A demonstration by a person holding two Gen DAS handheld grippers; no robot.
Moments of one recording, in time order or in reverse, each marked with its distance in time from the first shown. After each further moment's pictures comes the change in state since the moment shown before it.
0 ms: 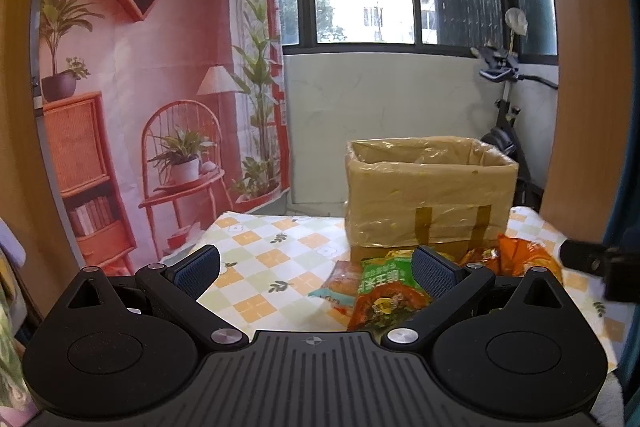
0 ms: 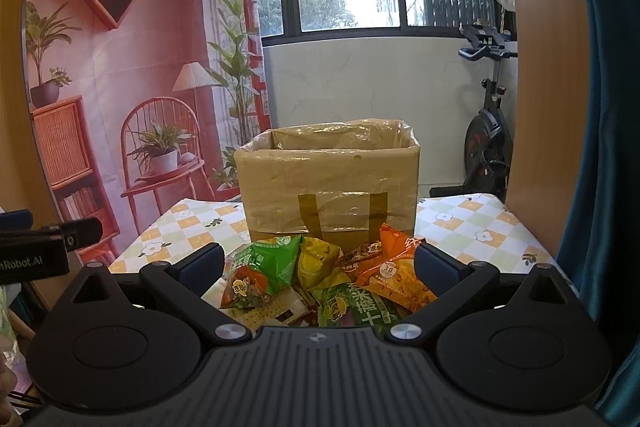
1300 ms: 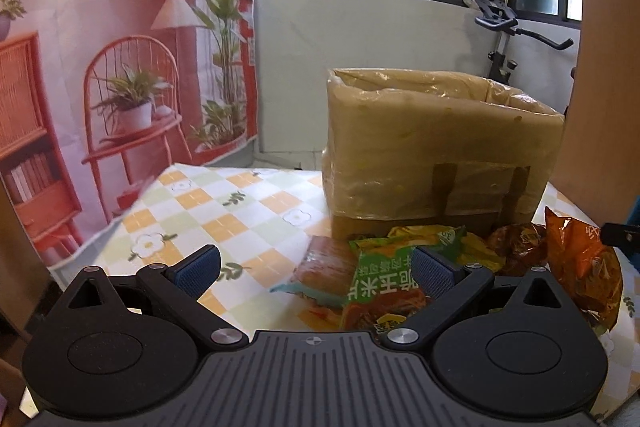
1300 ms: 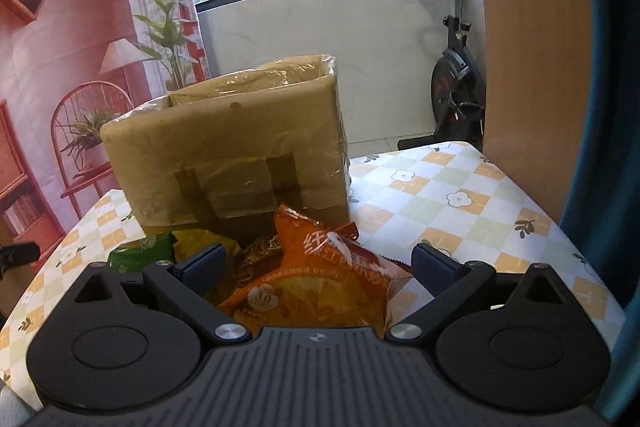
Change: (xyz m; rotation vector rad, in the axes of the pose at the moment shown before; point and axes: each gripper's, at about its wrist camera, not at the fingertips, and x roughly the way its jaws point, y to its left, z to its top) left arm 0.164 0.005 -0.017 -0.034 0.165 -0.123; right arm 0.140 -0.109 -0.006 0.134 0.127 -0.091
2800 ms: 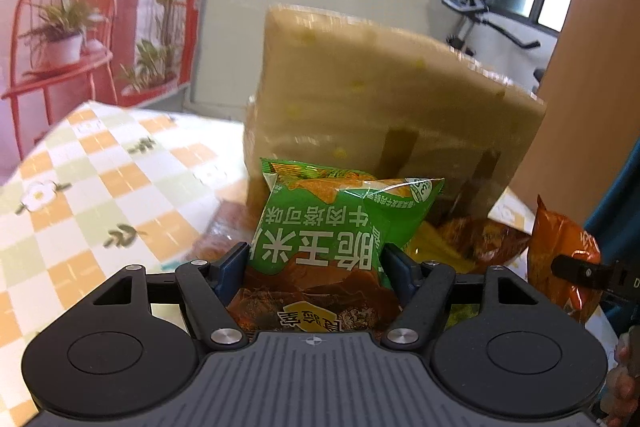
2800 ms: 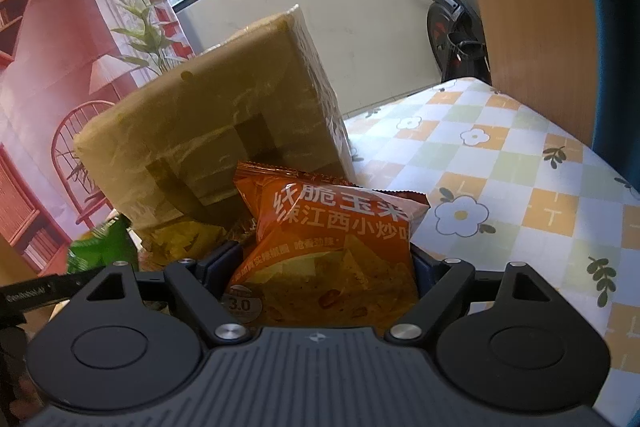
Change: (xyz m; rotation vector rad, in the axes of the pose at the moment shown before) left arm 0.068 -0.010 -0.007 -0.119 0.092 -0.234; right arm 0.043 -0.033 -0.020 0.186 0.070 0.079
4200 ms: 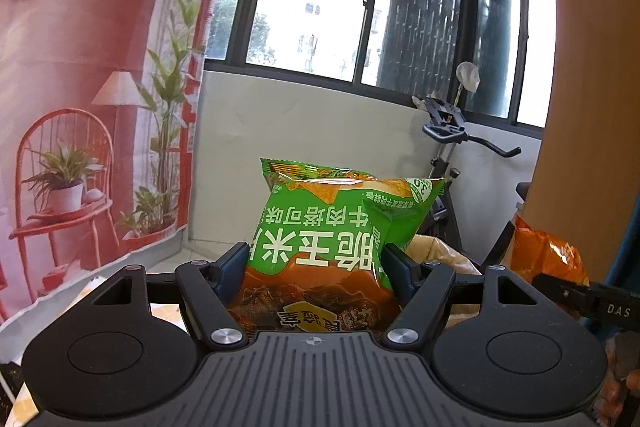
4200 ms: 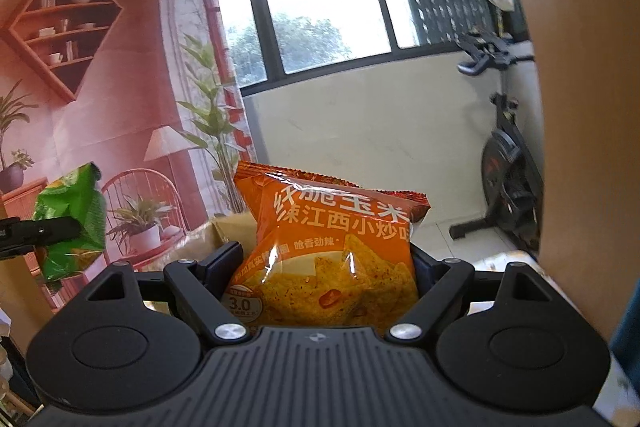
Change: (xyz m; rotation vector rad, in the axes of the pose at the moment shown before) left arm -0.038 -0.033 0.133 0.084 -0.344 0.004; right arm -0.029 0.069 0.115 -0.217 -0.298 0.117
